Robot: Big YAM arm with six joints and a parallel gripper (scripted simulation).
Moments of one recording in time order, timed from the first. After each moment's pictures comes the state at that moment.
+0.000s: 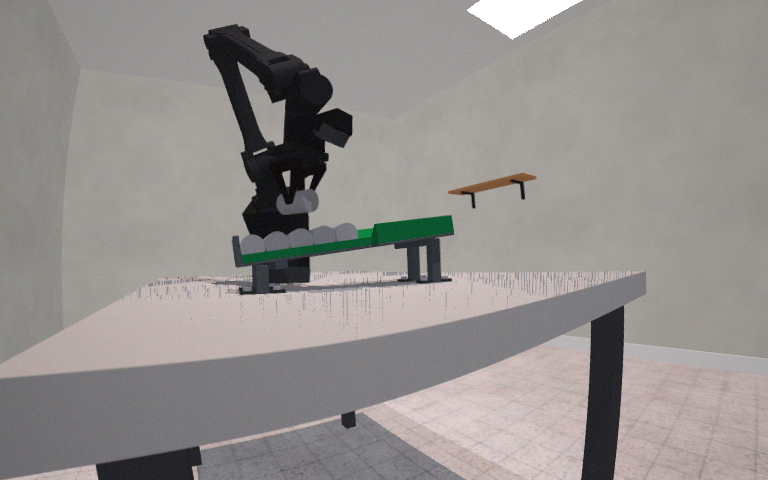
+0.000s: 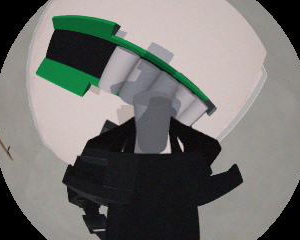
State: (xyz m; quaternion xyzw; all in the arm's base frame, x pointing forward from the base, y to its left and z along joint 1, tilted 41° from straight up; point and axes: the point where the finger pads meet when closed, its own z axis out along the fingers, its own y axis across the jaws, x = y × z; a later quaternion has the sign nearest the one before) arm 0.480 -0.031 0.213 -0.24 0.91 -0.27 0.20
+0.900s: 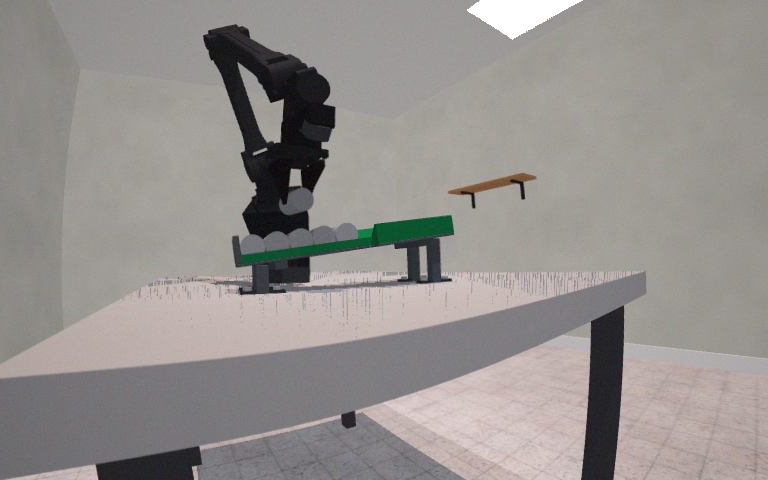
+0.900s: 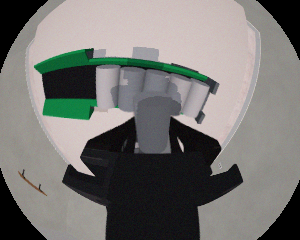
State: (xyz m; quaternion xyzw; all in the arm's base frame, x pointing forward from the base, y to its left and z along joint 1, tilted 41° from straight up) arm 0.480 -0.034 0.215 -0.05 0.94 -0.22 0.25
